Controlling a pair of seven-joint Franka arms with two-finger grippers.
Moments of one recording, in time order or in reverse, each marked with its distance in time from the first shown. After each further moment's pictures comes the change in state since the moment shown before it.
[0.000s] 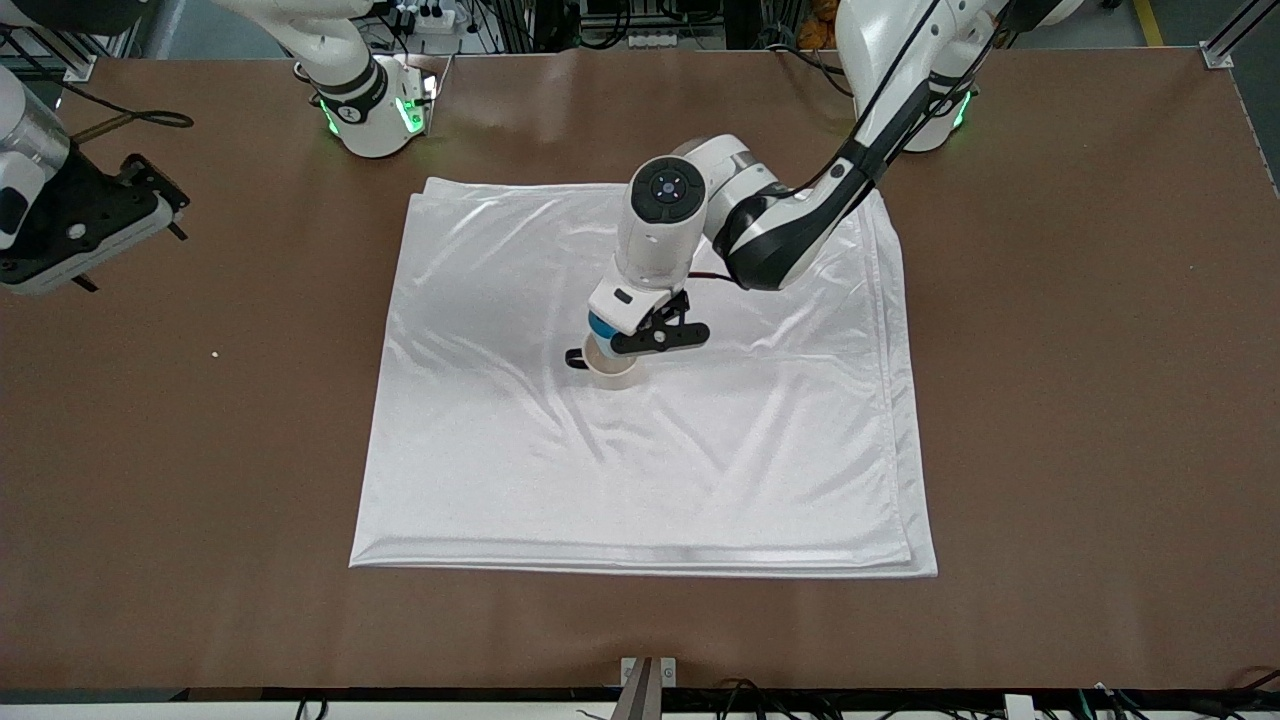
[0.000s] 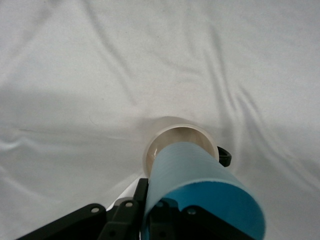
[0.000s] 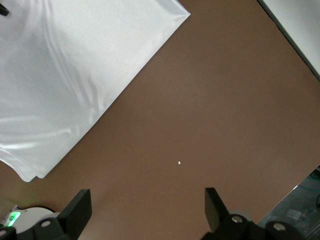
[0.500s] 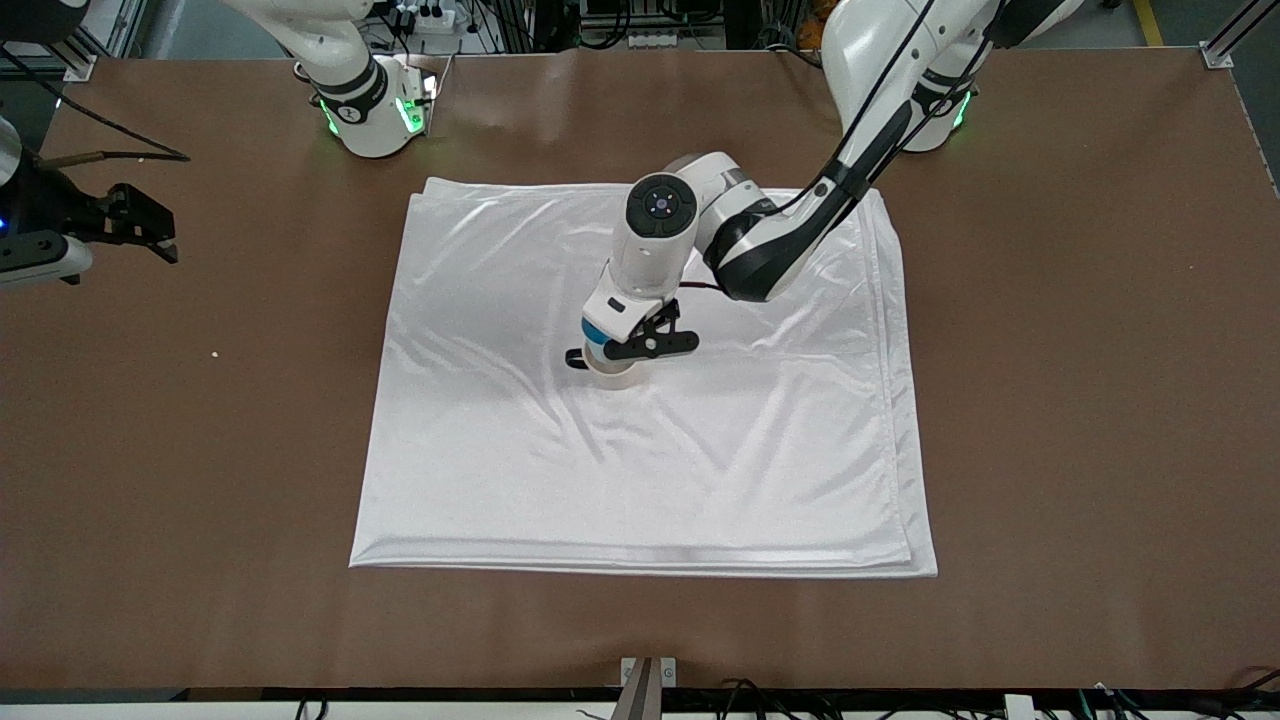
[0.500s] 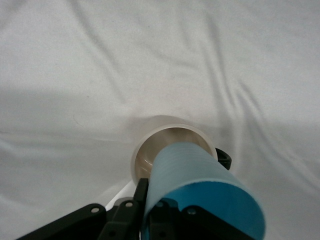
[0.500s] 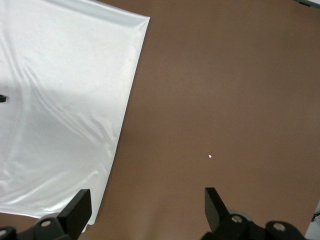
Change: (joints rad) left arm -0.020 0.047 0.012 0.001 0.001 0.050 0.000; right arm -0.074 0.009 0.000 0.000 0.101 0.029 0.391
